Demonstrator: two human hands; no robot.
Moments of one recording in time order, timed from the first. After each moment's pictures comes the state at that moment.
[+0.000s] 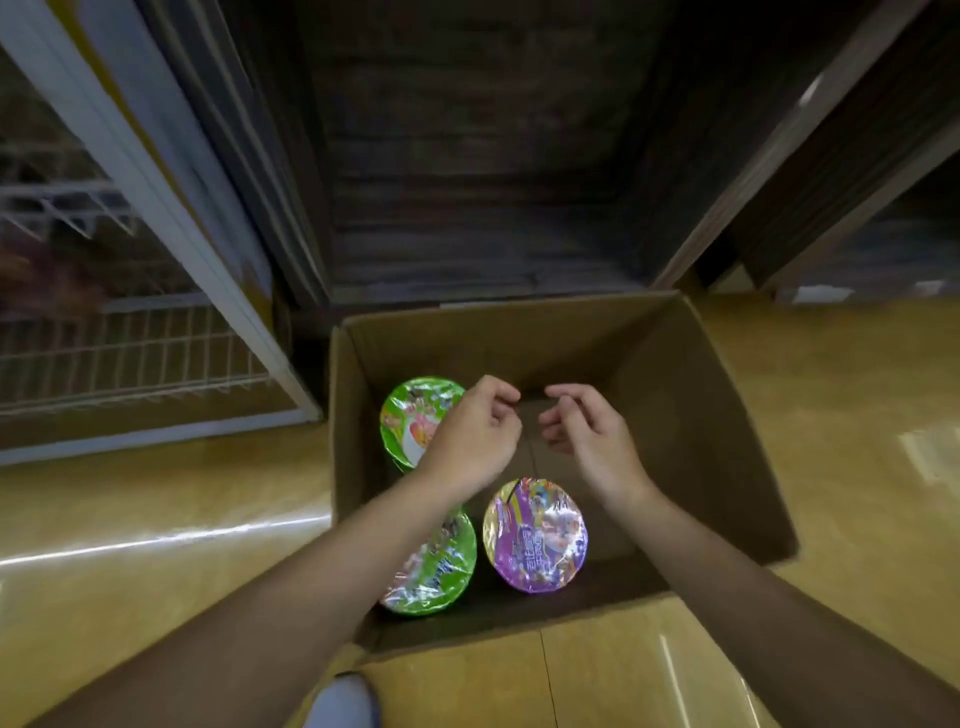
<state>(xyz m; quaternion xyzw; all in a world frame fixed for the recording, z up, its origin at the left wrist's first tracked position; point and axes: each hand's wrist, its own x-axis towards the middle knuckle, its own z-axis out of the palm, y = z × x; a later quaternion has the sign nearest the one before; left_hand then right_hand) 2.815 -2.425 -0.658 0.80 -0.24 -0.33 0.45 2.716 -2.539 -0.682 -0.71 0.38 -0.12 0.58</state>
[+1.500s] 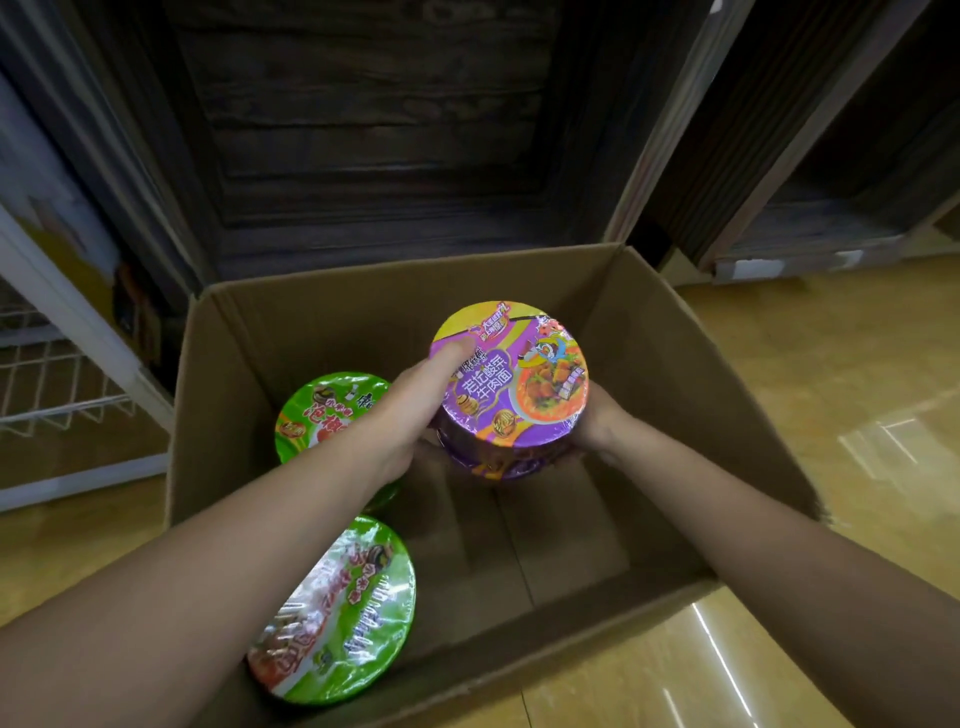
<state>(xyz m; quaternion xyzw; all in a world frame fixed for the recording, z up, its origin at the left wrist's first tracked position) 2.816 -2.468 -0.732 0.67 -0.09 -0.50 0.54 2.702 -2.627 -0.782 -0.75 0.43 0.04 0.50</state>
